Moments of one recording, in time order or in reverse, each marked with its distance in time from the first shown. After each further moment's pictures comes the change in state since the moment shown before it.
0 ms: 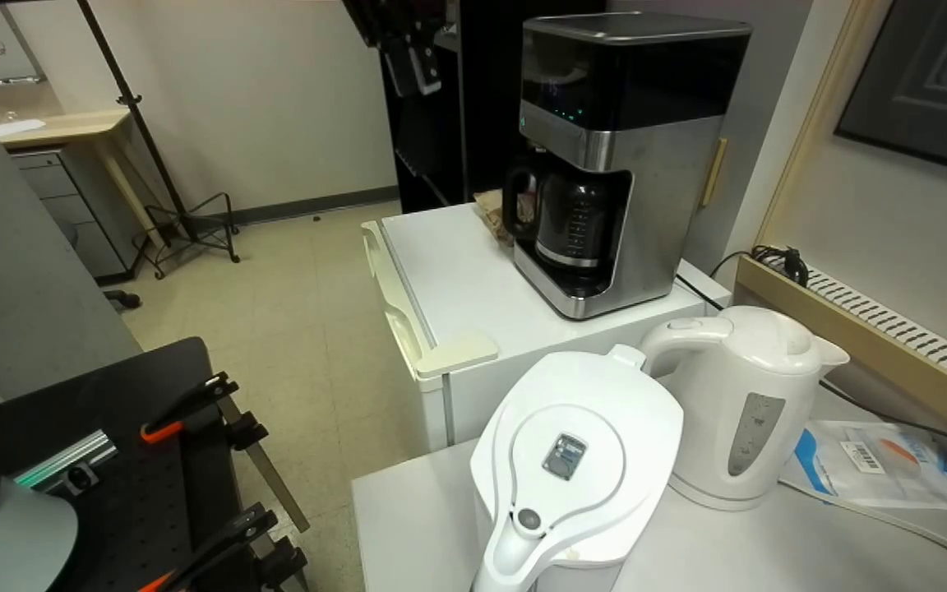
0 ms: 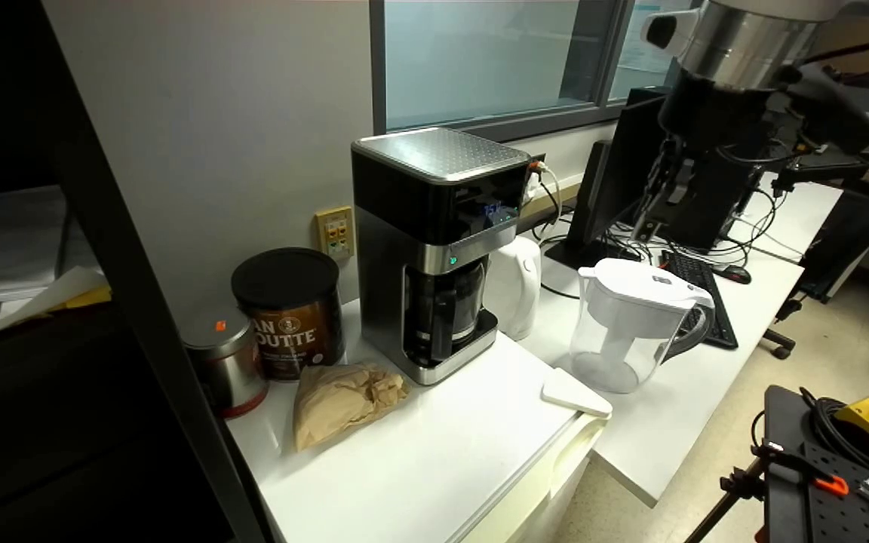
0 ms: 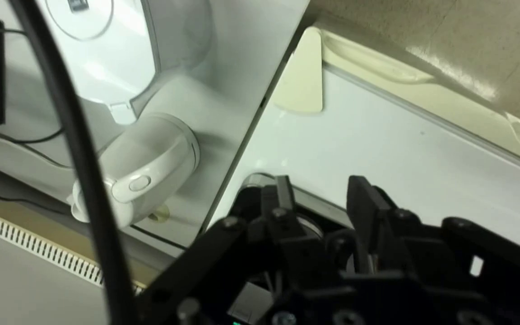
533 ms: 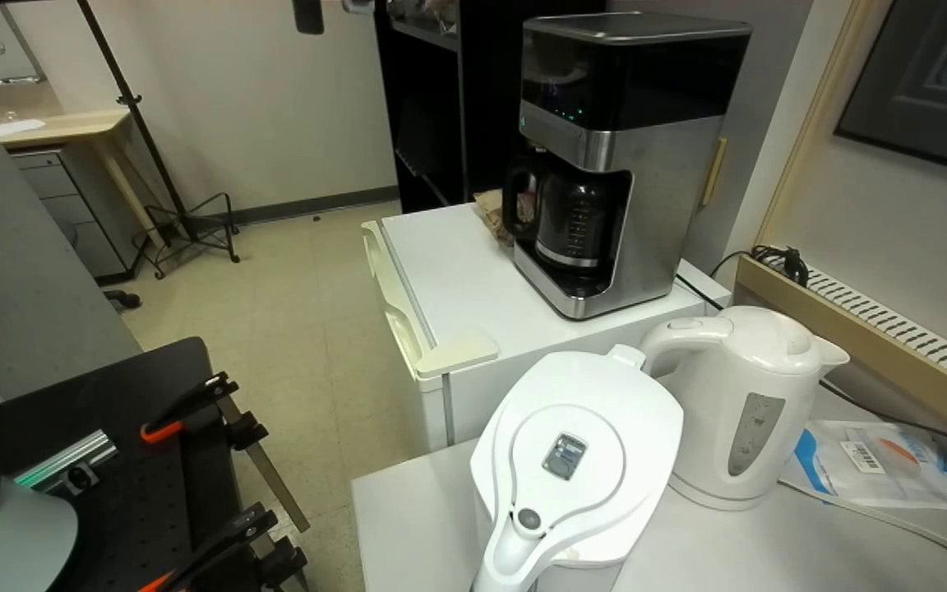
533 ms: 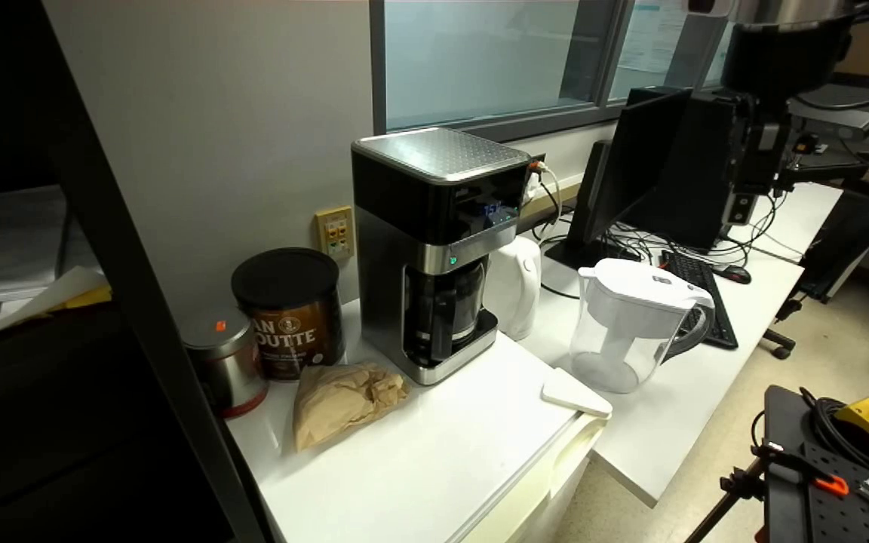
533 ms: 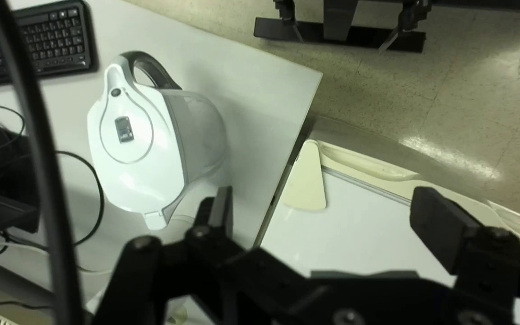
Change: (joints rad) arm -0.003 -0.019 0.009 0.153 0.019 -0.453 0.030
